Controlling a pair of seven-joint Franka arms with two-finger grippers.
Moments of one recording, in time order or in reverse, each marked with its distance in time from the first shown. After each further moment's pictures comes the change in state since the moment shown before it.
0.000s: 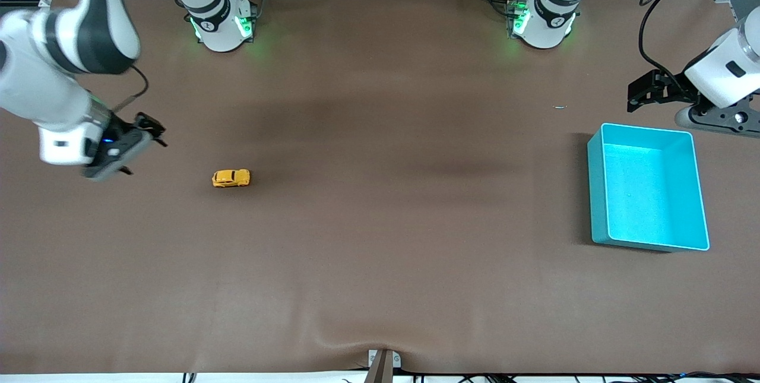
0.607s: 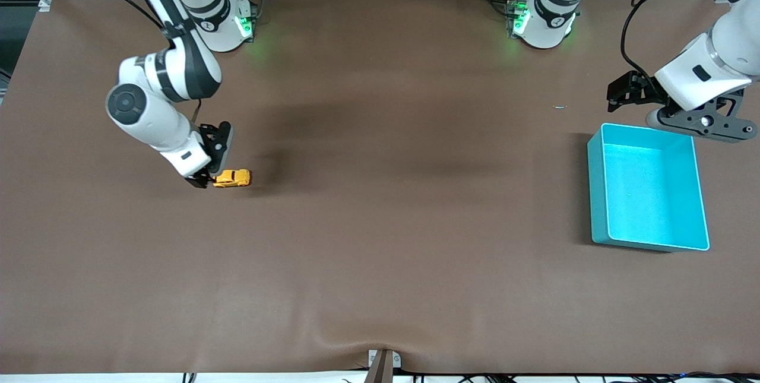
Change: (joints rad) left arm -0.002 0.011 -0.043 -0.007 0.000 0.000 -0.002; right arm 0.044 0.153 0.119 -0.169 -0.018 0.301 -0.414
